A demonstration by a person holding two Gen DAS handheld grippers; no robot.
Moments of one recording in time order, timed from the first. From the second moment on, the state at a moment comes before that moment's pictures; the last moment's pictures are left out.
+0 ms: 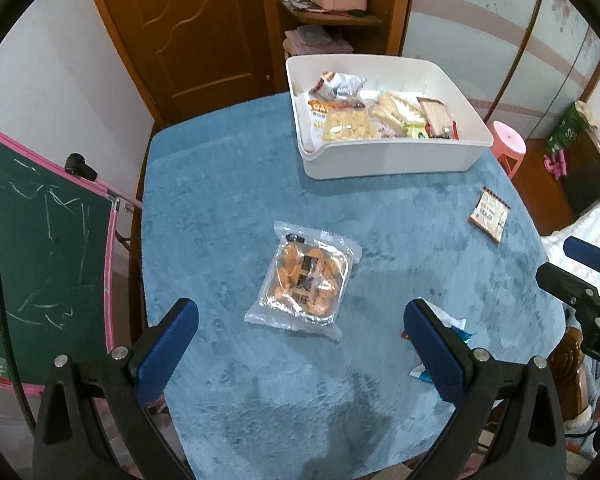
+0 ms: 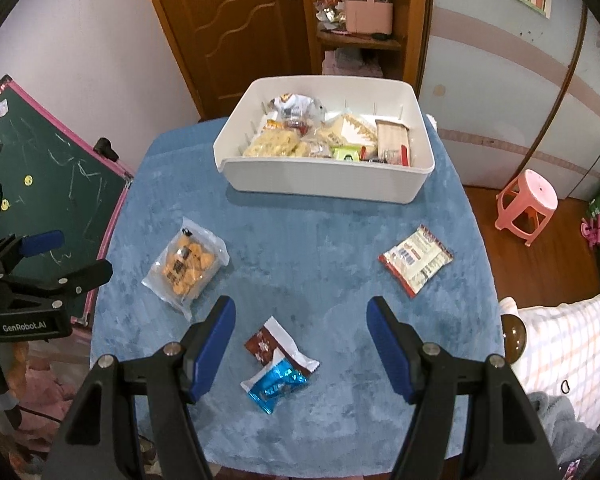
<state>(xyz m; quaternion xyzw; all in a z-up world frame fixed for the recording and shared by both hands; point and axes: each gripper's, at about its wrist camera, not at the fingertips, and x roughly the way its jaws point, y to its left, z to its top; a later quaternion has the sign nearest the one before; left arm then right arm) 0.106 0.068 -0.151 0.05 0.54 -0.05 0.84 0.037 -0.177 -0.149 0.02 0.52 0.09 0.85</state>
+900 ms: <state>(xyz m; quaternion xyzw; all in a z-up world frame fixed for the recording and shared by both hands) 0.100 0.085 -0.233 0.07 0.62 -0.03 0.78 0.027 -0.166 -0.236 -0.02 0.59 0.12 0.80</state>
